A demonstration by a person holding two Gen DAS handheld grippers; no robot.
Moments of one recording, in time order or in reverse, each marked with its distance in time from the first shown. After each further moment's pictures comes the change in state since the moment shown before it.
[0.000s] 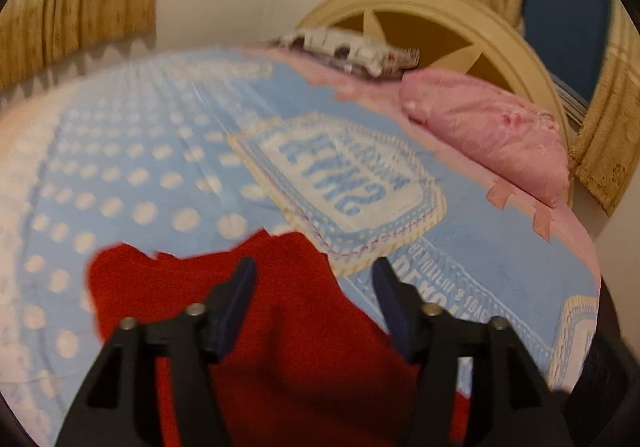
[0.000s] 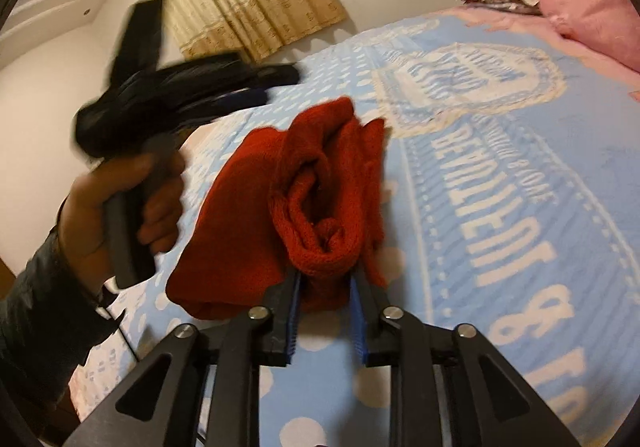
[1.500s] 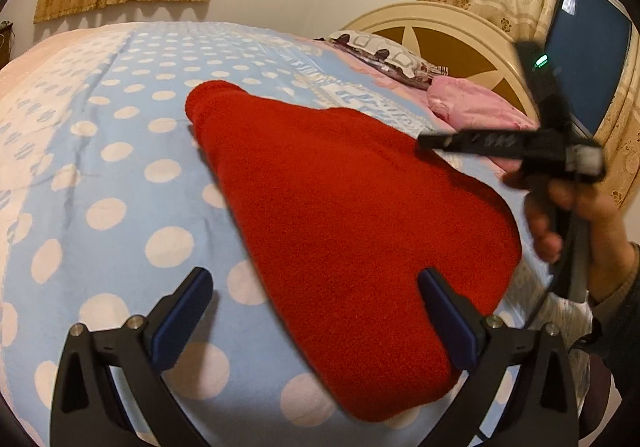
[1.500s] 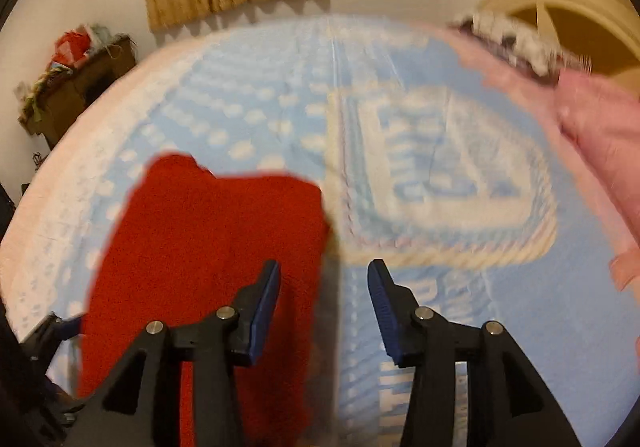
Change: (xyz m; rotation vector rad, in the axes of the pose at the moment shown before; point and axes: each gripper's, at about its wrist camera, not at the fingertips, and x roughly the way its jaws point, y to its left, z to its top) left arm -0.038 0.048 -0.138 -0.216 -0.017 -0.008; right arm 0.090 0.025 0.133 -0.233 0.121 -0.318
